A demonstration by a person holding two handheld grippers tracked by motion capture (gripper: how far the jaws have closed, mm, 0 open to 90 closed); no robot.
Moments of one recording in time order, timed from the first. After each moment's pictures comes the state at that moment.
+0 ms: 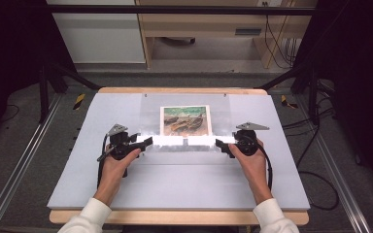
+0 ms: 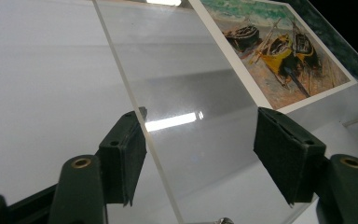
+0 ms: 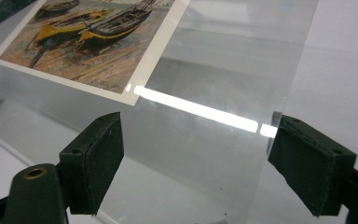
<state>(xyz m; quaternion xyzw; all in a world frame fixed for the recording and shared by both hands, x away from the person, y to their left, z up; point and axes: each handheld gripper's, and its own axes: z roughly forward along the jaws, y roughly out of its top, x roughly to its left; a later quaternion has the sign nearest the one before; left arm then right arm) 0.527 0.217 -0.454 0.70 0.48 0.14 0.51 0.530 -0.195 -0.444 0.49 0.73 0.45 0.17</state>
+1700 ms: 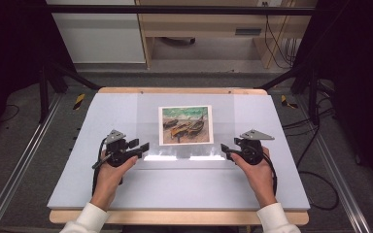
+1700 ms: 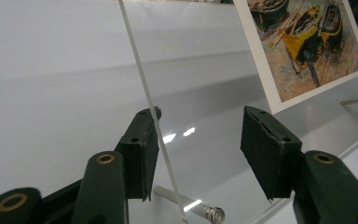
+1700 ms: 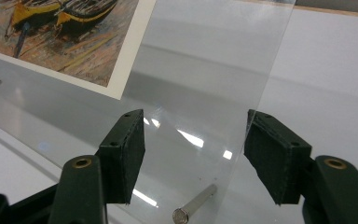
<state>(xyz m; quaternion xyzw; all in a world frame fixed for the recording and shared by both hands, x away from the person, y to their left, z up) 0.501 0.220 -0.447 0.72 0.47 0.16 0.49 0.497 -0.201 -0.440 0.47 0.74 0.44 0.21</state>
